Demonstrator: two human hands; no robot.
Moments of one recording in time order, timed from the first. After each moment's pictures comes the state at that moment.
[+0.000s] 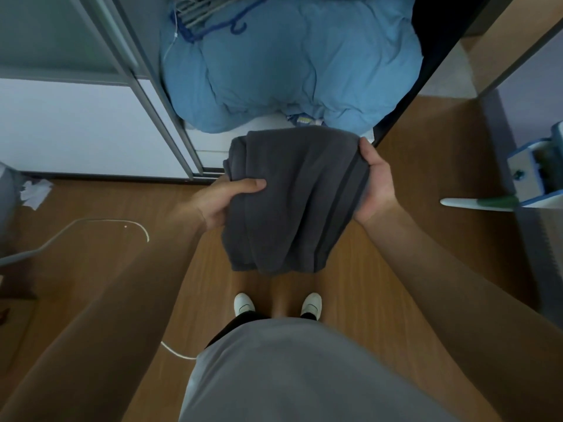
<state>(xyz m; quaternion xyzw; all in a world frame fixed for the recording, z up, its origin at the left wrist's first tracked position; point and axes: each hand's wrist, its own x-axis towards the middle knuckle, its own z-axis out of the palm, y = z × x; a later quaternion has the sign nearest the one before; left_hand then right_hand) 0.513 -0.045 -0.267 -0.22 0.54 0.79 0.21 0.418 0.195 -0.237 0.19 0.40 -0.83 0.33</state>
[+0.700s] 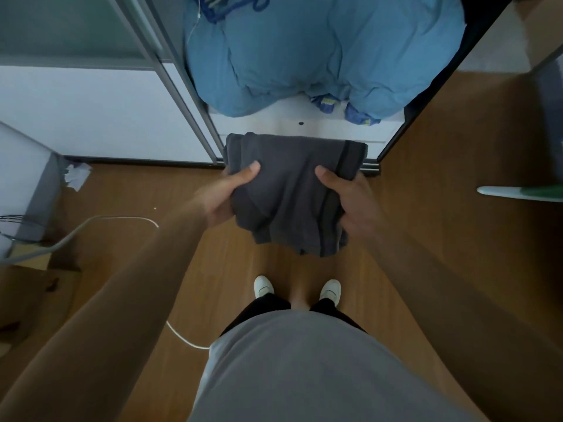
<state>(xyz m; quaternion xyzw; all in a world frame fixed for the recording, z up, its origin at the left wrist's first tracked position) 0.540 -0.054 -0.277 -0.33 0.53 0.76 0.16 0.463 0.177 -0.290 0.08 0.60 -0.73 0.32</state>
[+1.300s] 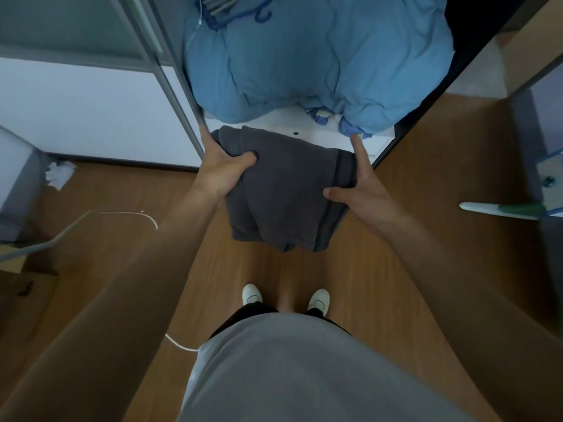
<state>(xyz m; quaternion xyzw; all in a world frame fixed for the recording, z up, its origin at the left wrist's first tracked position) 0.502 -0.068 -0.277 -0.32 0.68 0.66 -0.05 0.433 0.194 -0.269 -0.10 0.75 -0.58 0.31</state>
